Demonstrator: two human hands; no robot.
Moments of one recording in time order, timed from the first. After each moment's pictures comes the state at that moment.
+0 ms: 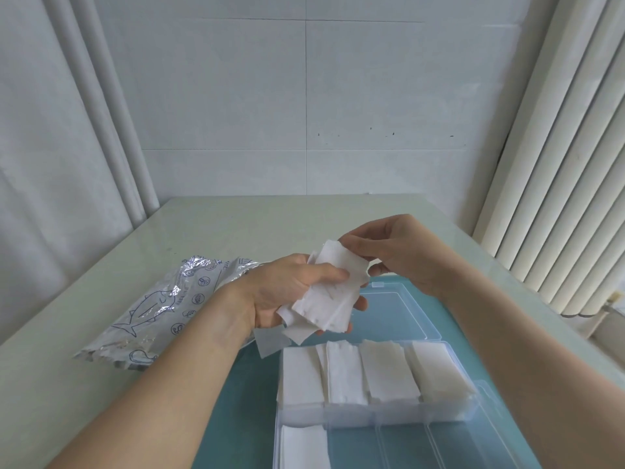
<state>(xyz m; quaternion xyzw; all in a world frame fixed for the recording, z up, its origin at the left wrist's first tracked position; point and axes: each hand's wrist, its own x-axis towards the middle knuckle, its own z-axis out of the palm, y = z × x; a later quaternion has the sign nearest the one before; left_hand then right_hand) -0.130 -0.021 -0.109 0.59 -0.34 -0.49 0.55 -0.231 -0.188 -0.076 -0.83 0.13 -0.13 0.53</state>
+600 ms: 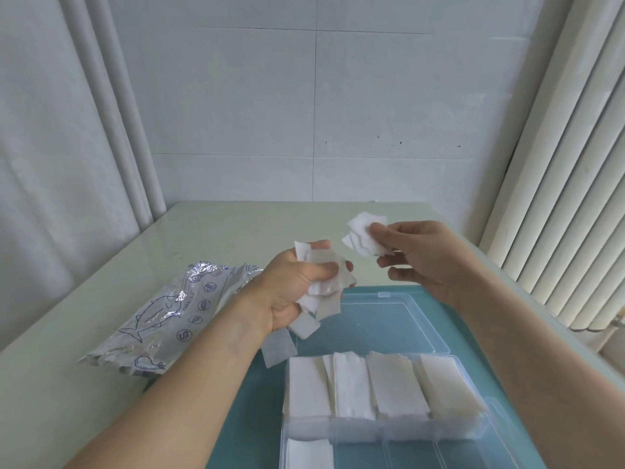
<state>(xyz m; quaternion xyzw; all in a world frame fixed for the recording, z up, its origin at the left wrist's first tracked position) -0.129 -0.030 -0.109 0.53 -0.20 -0.37 0.74 -0.232 -0.197 -0.073 -0.72 0.20 -0.18 0.64</state>
